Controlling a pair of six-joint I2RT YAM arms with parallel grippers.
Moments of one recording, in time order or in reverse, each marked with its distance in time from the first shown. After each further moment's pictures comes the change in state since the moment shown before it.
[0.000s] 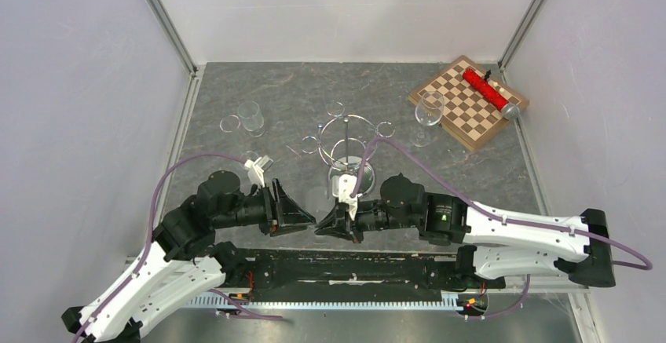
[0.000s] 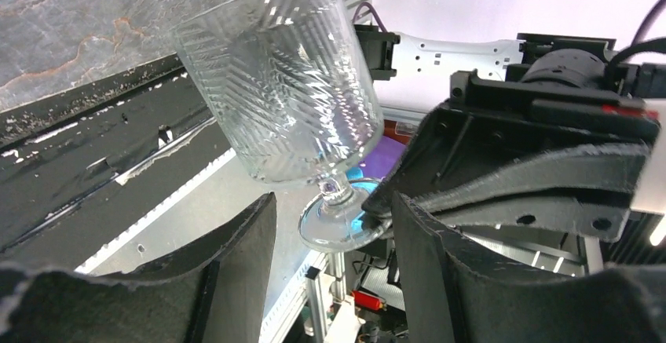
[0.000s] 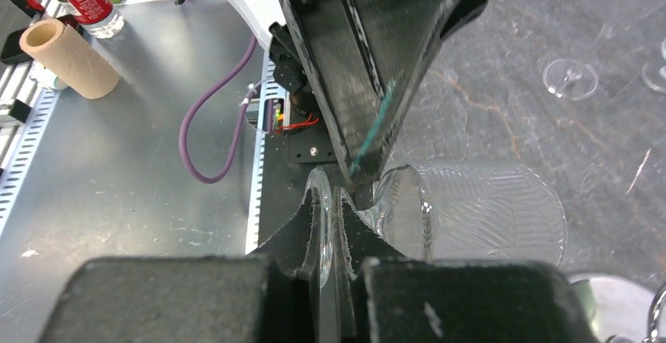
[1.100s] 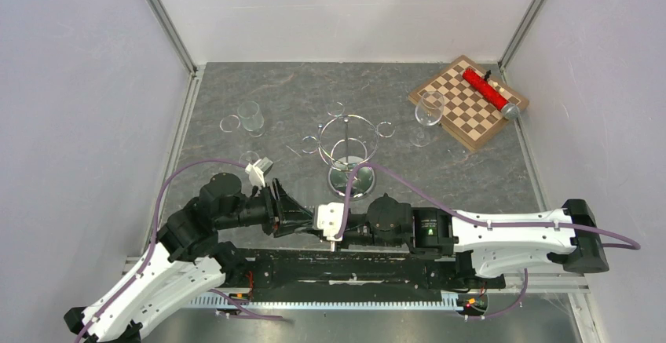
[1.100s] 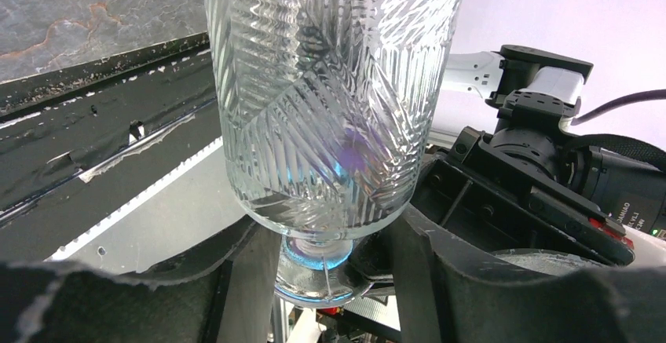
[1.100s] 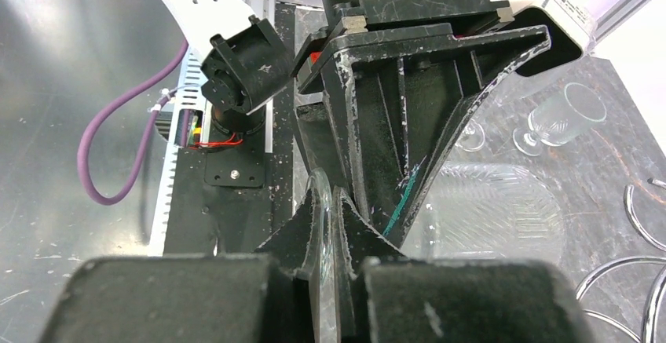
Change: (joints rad) left arm 0.000 -0.023 -0.060 0.062 0.002 -0.136; right arm 0.167 0.086 0.024 0.123 0.285 -0.301
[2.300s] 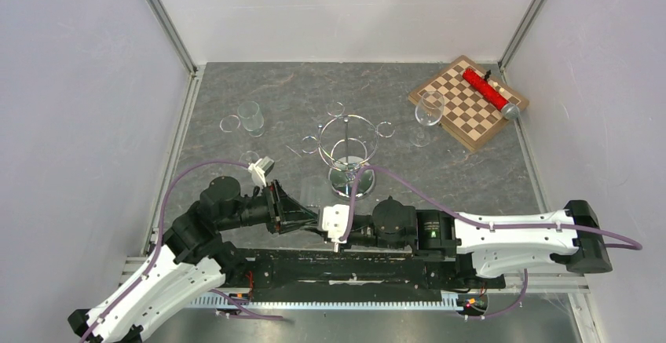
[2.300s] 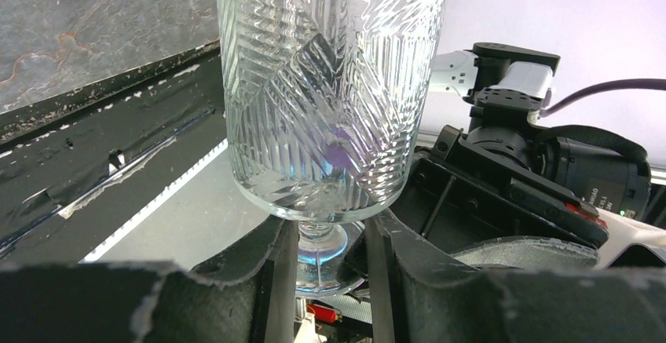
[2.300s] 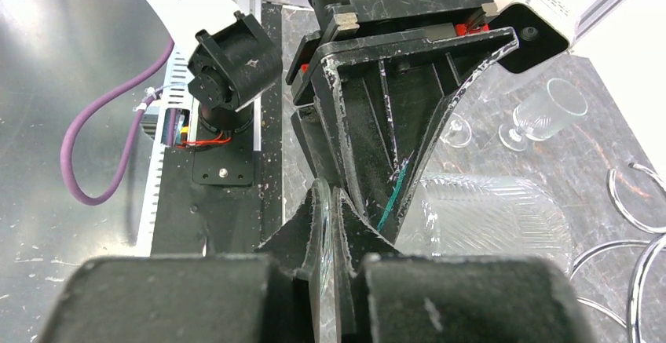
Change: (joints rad) left arm 0.010 -0.036 -0.091 0.148 0.019 -0.024; right arm 0.006 -0.021 -0.043 0.029 0.043 -0.017
